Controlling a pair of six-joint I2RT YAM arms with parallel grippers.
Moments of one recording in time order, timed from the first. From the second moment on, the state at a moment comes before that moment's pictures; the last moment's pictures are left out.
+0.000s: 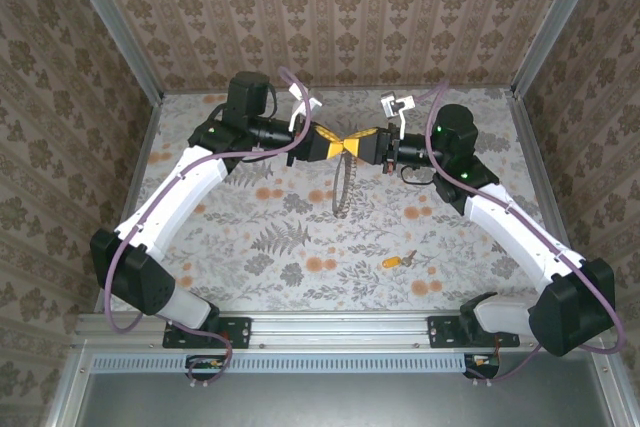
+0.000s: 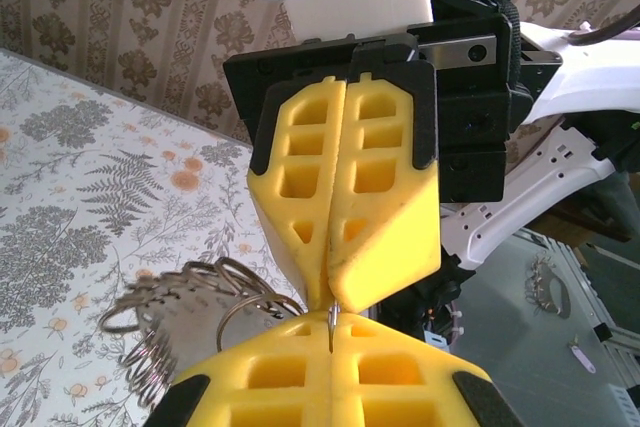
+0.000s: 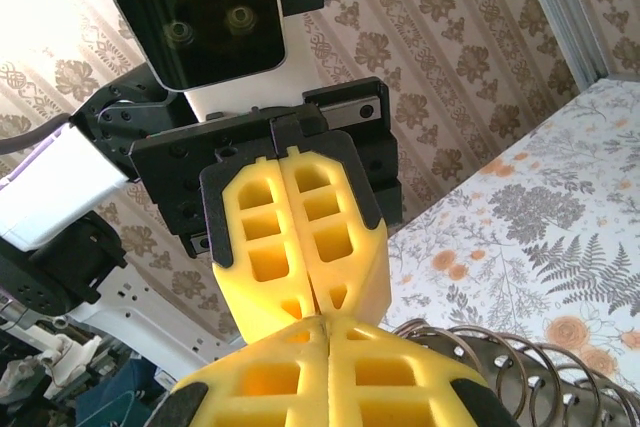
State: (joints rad) left arm -0.55 1.49 1.49 -0.48 1.12 0.02; right arm 0.38 1.26 1.03 0.24 -0.93 0.60
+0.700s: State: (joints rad) left arm -0.52 1.23 1.17 0.00 0.77 -0.30; right arm 0.36 1.25 0.95 0.59 -0.73 0.74
